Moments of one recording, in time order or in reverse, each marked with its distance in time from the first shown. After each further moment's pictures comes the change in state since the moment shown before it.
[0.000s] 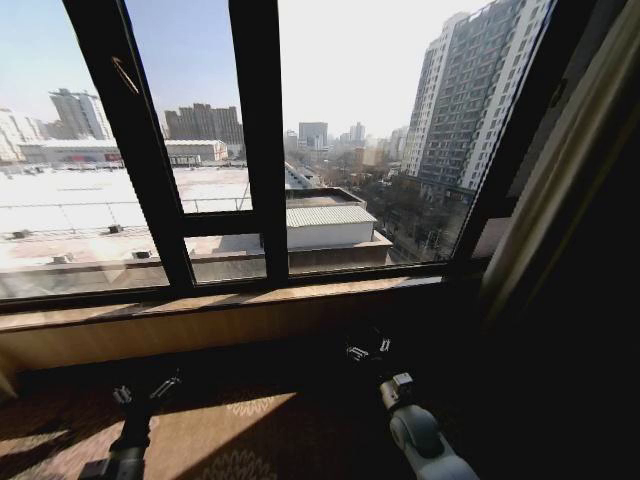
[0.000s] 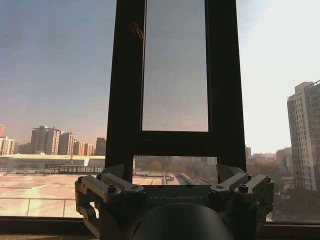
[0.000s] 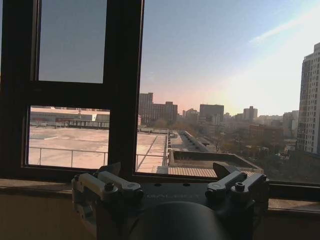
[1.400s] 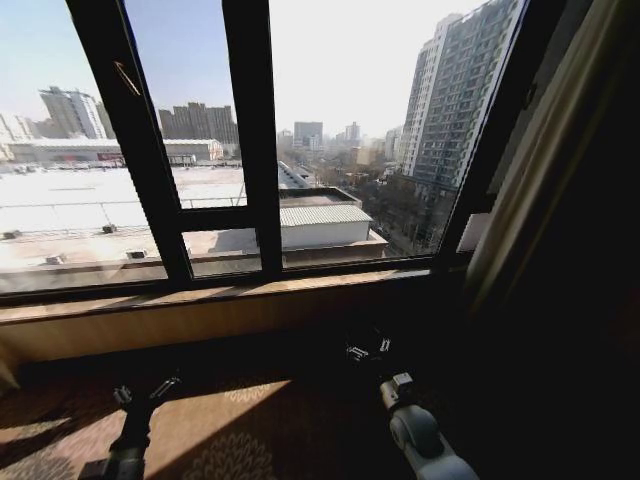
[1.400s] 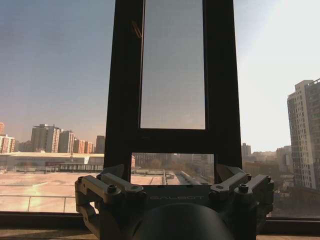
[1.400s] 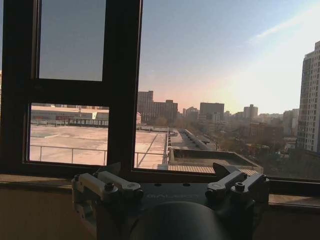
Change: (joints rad) left arm 0.000 0.000 0.000 0.000 0.000 0.000 0.000; right arm 0.000 0.000 0.000 0.000 0.000 0.000 0.000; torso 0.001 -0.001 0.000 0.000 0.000
